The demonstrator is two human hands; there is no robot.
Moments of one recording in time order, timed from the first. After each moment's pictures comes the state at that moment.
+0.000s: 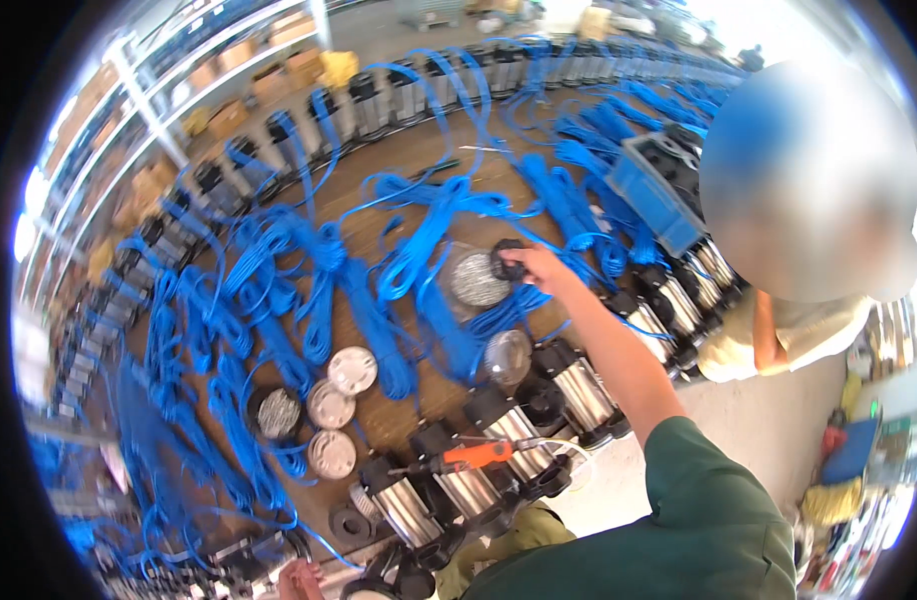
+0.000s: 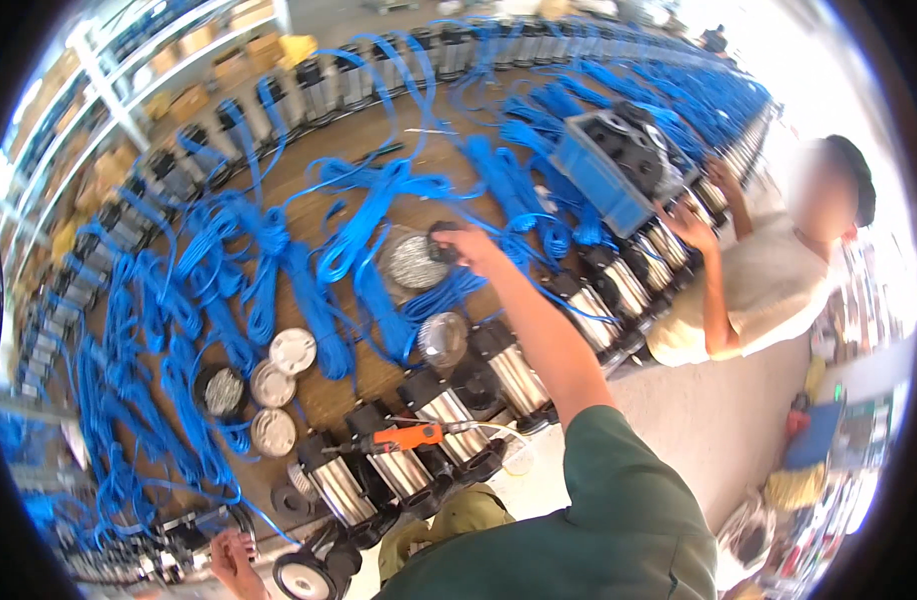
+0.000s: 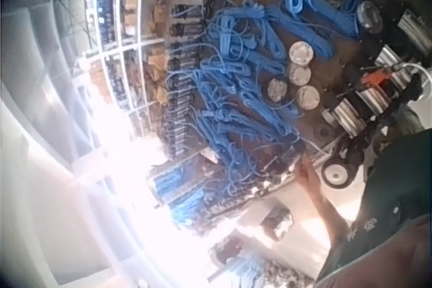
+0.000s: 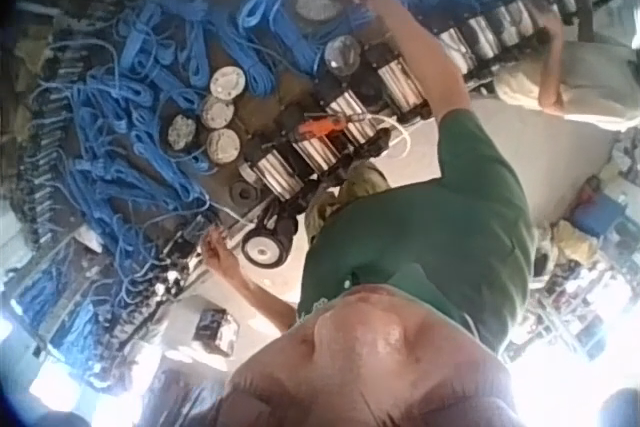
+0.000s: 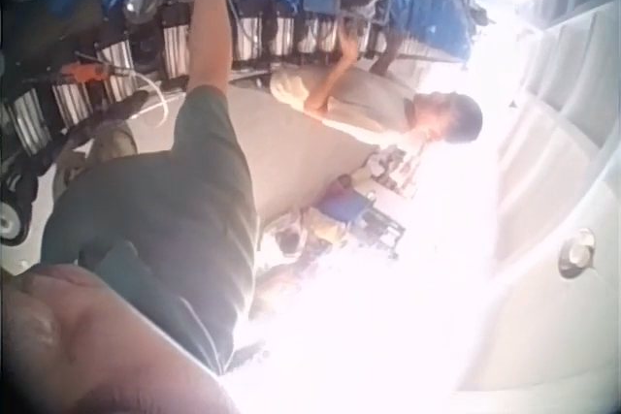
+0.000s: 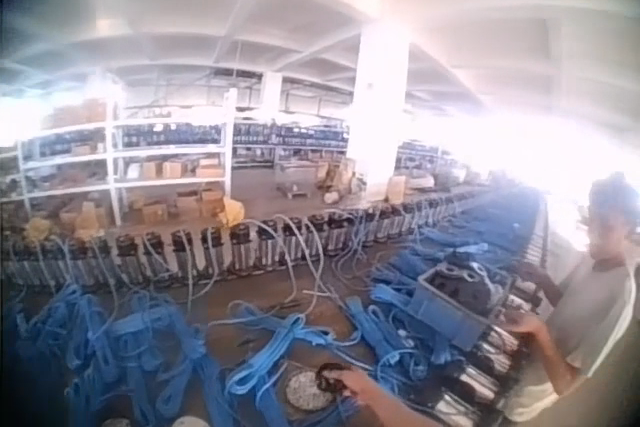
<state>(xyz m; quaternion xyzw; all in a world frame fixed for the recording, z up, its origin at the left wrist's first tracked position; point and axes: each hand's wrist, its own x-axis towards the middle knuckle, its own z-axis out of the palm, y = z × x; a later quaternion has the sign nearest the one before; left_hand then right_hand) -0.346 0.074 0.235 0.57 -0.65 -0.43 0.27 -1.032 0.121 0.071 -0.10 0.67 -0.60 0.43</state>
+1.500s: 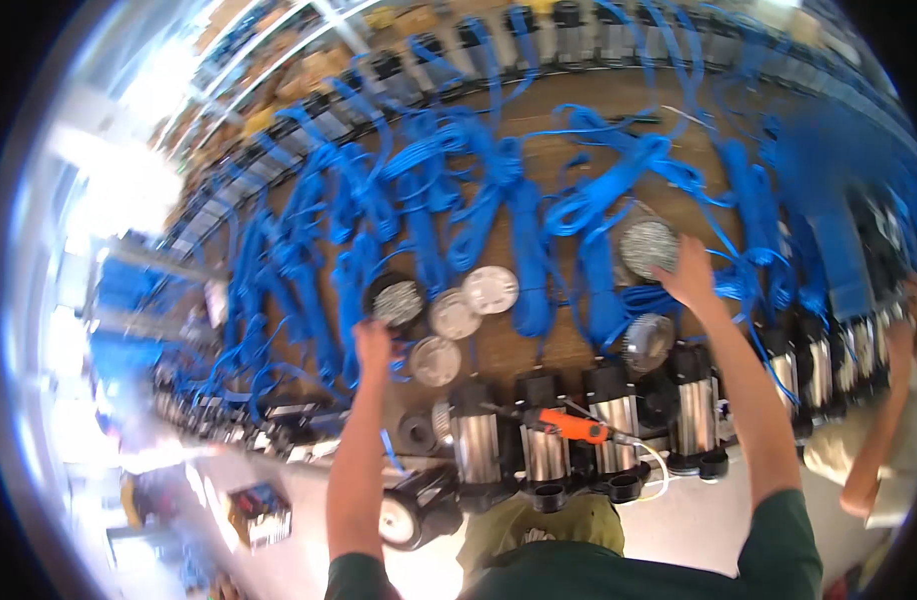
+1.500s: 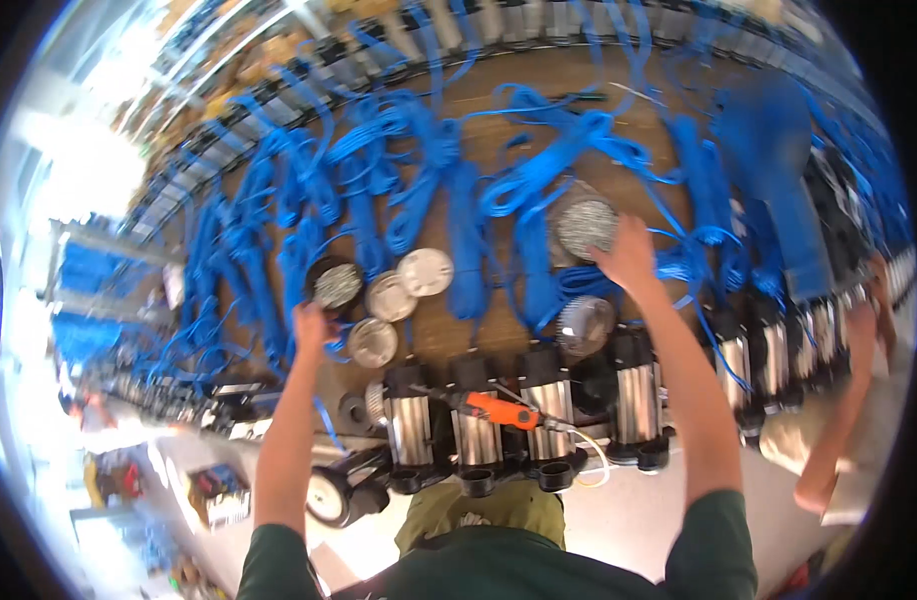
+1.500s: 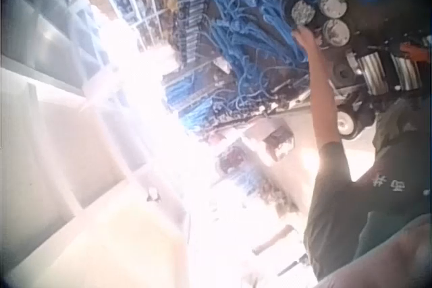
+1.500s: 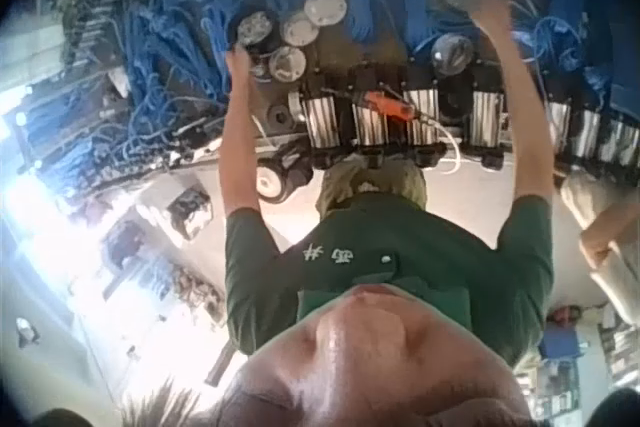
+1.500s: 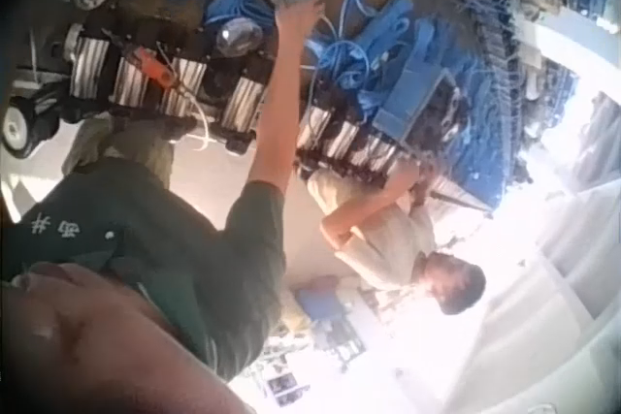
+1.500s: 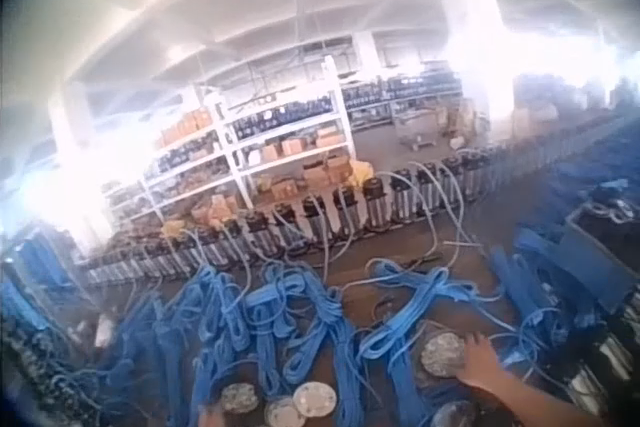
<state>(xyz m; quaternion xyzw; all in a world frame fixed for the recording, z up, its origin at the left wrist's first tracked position) -0.442 -0.134 0.049 0.68 -0.52 -0.43 0.29 -0.983 0.110 0.029 -0.48 0.86 -0.16 -0.02</state>
